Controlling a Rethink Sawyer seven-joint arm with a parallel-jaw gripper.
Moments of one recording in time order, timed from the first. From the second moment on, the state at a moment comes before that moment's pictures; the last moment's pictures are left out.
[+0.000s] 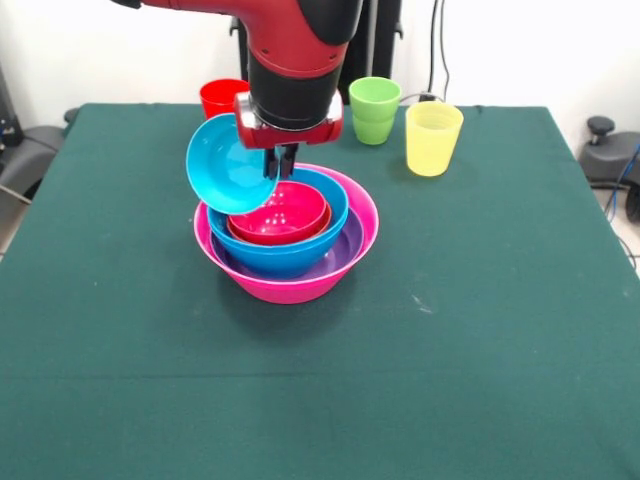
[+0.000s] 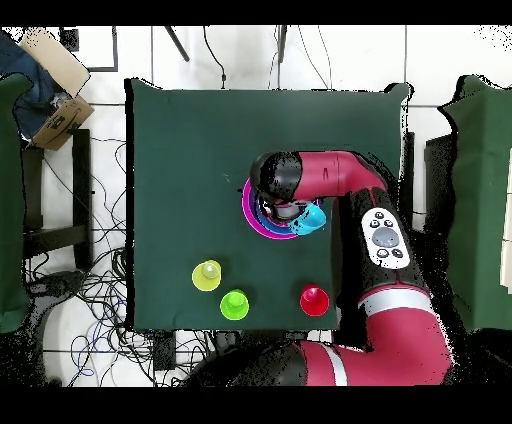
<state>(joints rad) -0.41 -0.54 0.22 1.43 -0.43 1.01 1.55</state>
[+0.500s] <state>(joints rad) -0.39 -0.53 0.17 1.43 -0.42 1.01 1.55</state>
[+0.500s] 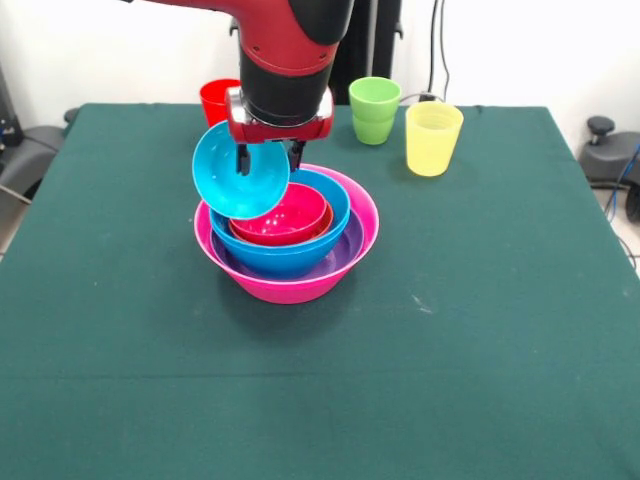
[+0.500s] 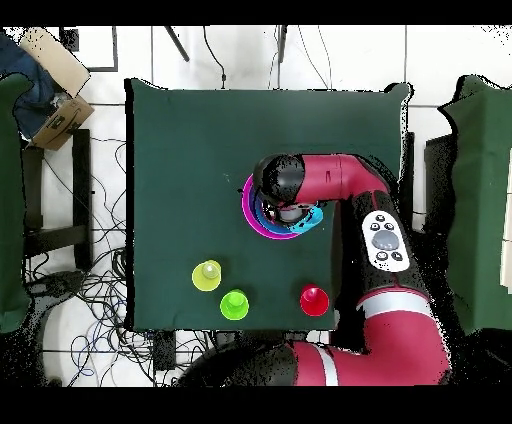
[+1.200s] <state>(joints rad) -0.37 -0.53 0.14 1.43 -0.41 1.01 1.55</state>
